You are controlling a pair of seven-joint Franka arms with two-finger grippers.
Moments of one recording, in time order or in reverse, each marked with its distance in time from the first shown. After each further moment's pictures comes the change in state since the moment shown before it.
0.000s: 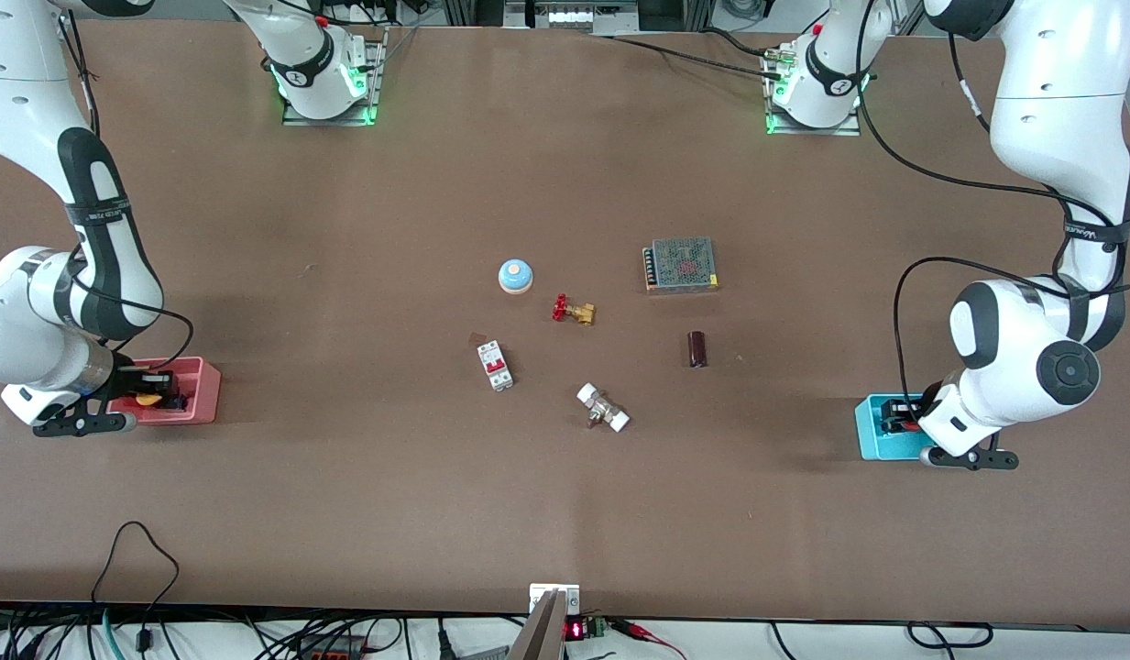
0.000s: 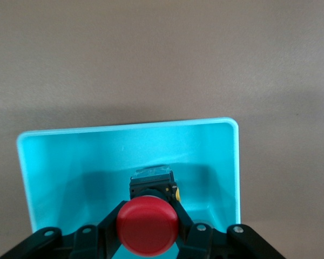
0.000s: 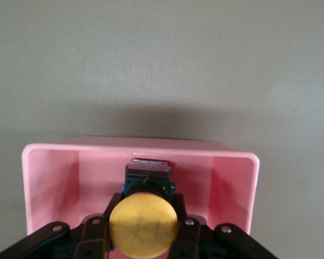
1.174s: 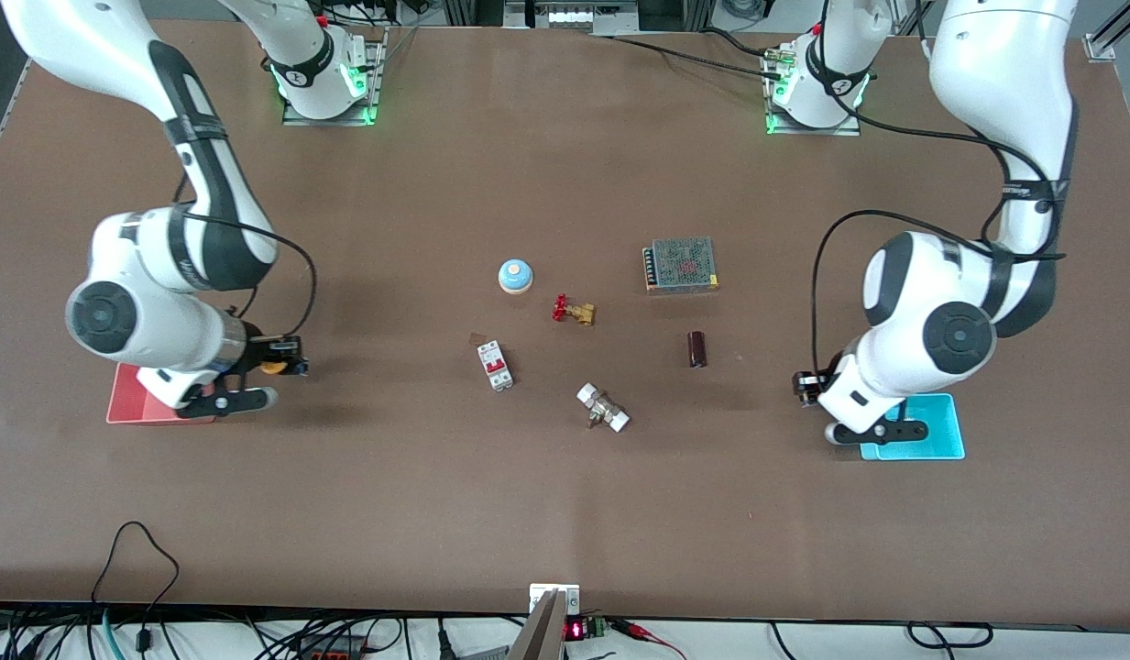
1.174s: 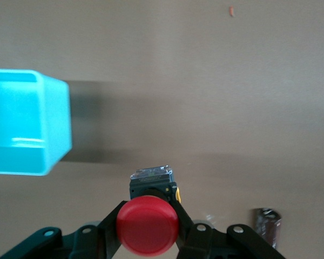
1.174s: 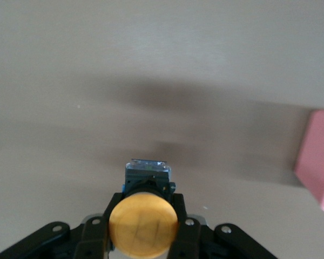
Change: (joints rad) left arm -0.242 -0.121 -0.036 -0.015 -0.001 -0.157 -0.391; right arm 0.281 -0.151 0.115 -0.033 0.039 -0.283 0.292
